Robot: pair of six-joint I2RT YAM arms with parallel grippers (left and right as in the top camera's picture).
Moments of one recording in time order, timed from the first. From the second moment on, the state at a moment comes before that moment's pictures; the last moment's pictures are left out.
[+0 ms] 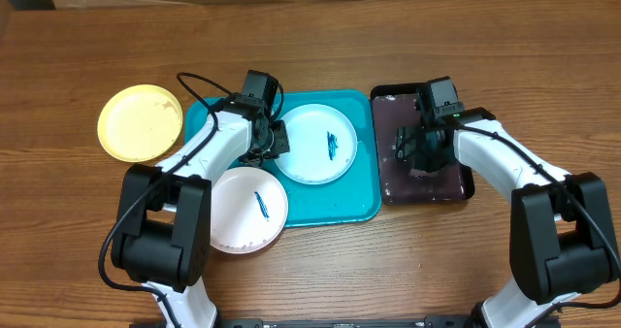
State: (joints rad) left arm -0.27 1.91 1.23 -0.66 0.05 -0.46; right arm 0.23 1.82 1.10 -0.58 -0.01 0.31
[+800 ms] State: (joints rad) left arm -0.27 1.91 1.23 -0.66 0.05 -0.46; right arm 0.23 1.82 1.14 -0.59 0.05 0.28
